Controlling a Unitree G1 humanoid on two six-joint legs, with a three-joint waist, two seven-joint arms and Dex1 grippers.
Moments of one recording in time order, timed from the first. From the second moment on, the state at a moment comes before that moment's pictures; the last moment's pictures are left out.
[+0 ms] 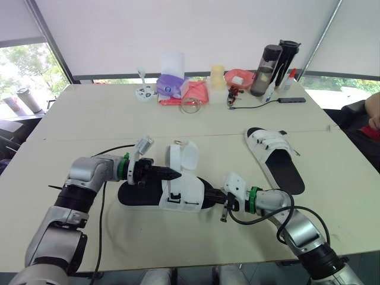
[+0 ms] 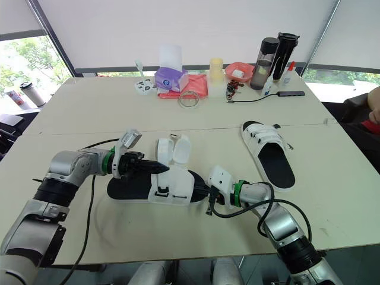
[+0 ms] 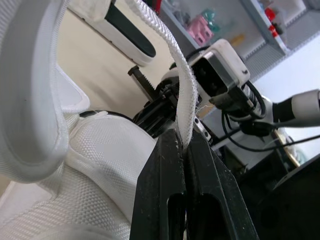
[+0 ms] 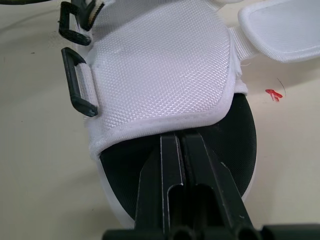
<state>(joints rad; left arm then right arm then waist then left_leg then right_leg) -0.68 0.59 -0.18 0.31 -0.63 0.92 -1.43 -0.20 -0.53 0.31 -0.14 0.17 0.25 0.84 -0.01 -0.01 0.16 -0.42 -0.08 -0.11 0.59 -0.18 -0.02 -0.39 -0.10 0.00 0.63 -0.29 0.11</state>
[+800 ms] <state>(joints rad) -0.70 0.59 -0.26 0.29 -0.40 0.60 -1.48 -0.20 -0.53 0.32 -0.15 0.17 0.25 0.83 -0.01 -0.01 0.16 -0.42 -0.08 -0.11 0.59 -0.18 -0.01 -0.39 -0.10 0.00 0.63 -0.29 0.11</state>
